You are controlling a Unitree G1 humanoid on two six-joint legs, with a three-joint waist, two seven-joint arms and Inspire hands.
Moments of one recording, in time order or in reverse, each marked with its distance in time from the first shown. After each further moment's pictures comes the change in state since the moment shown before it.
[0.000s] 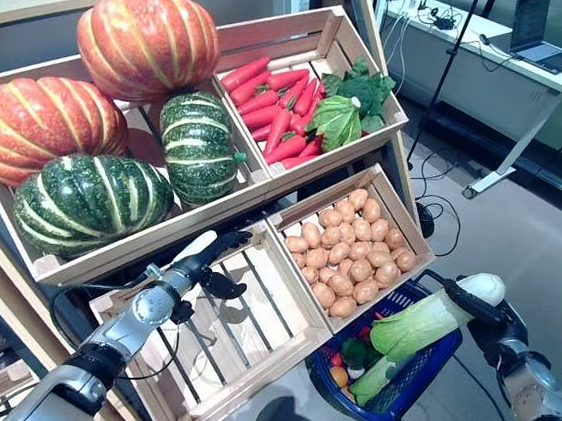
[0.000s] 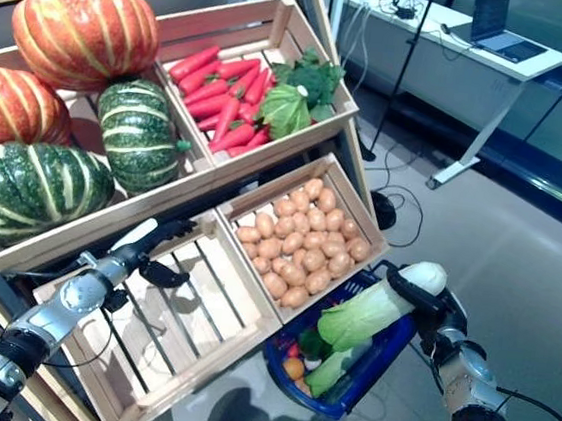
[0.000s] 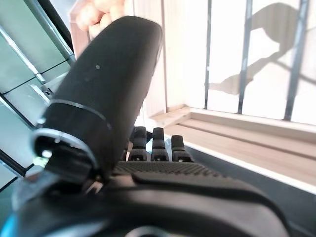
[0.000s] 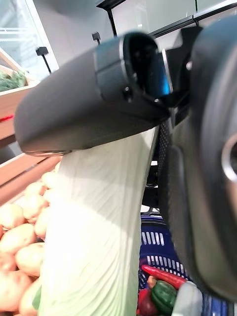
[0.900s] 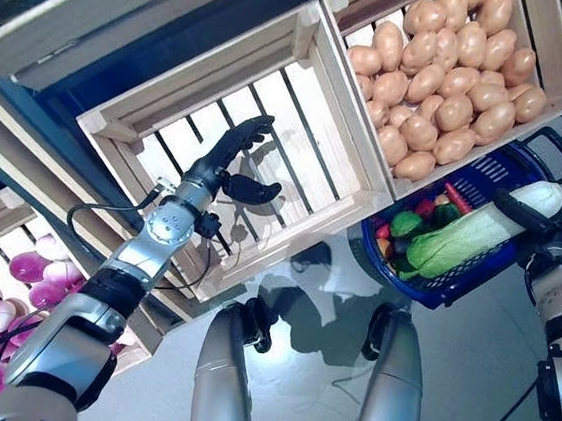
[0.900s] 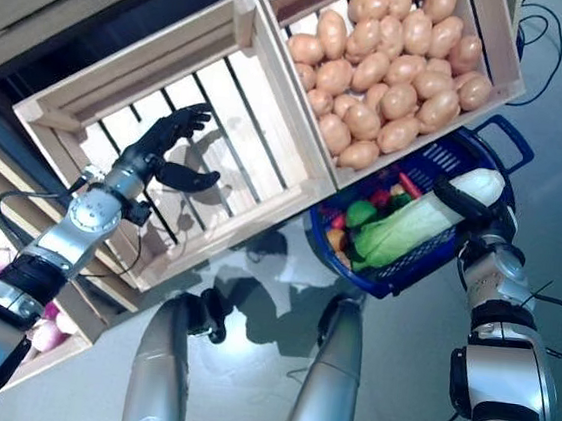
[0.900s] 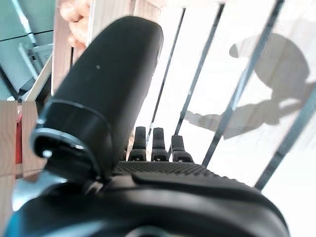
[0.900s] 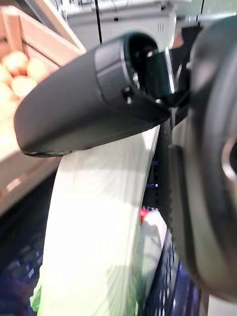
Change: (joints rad) left arm -0.368 0.032 -0.078 -0.140 -0.369 0.046 0.105; right arm -0.584 -0.103 0.078 0.333 0.001 0.041 -0.166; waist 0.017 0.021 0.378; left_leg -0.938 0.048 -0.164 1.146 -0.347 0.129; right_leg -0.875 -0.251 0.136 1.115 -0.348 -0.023
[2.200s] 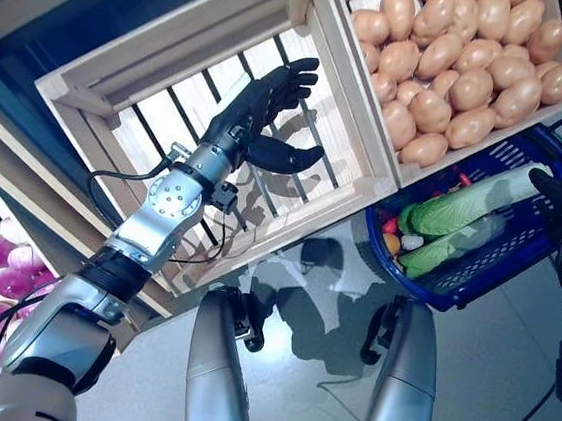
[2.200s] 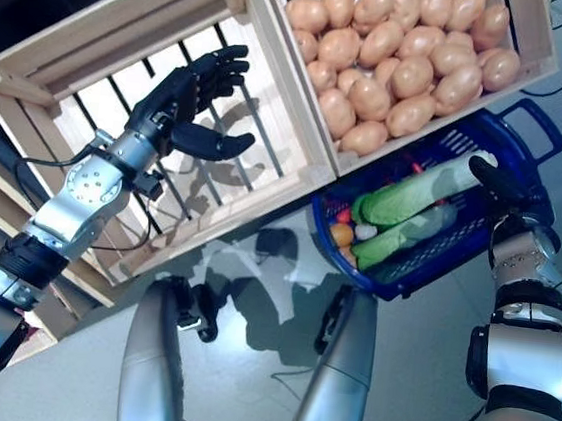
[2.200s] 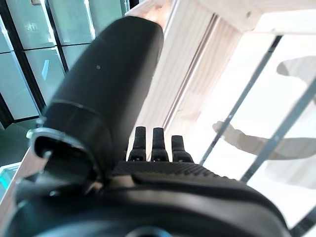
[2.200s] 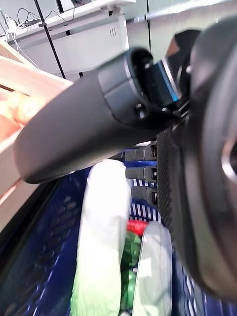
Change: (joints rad) left arm -0.077 0.027 0.001 -0.167 -0.221 0.008 -0.097; right arm -0.123 -0.070 -0.046 0.053 0.158 0.047 -0.118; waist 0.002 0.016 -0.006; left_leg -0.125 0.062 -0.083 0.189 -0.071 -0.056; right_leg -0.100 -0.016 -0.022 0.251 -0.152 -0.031
